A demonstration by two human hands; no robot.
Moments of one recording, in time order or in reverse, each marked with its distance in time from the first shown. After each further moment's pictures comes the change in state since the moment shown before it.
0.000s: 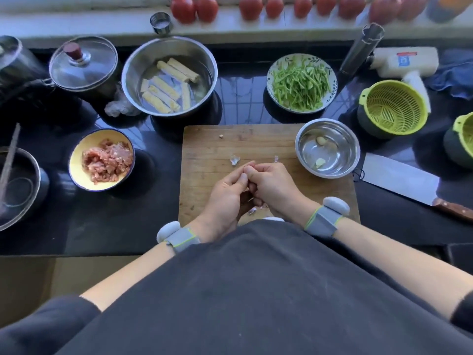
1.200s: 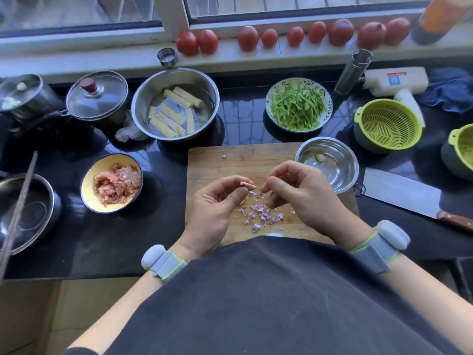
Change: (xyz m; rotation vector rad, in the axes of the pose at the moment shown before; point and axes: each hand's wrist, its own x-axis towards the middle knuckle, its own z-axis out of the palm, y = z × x) left_hand -0.013 0.023 -0.023 0.164 -0.021 0.520; right_hand -0.036 -0.037 -0.054 -0.088 -0.111 -0.372
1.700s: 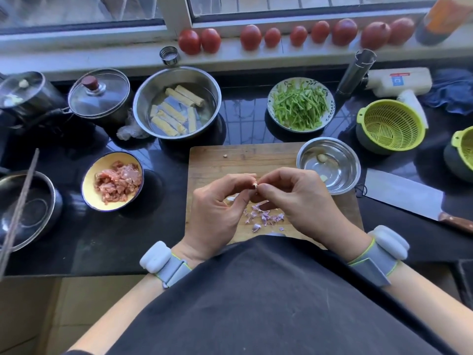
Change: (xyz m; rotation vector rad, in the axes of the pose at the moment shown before) left_hand -0.005 0.010 0.004 0.456 0.004 0.389; right_hand -0.008 -0.012 0.018 -0.038 0.019 -0.010
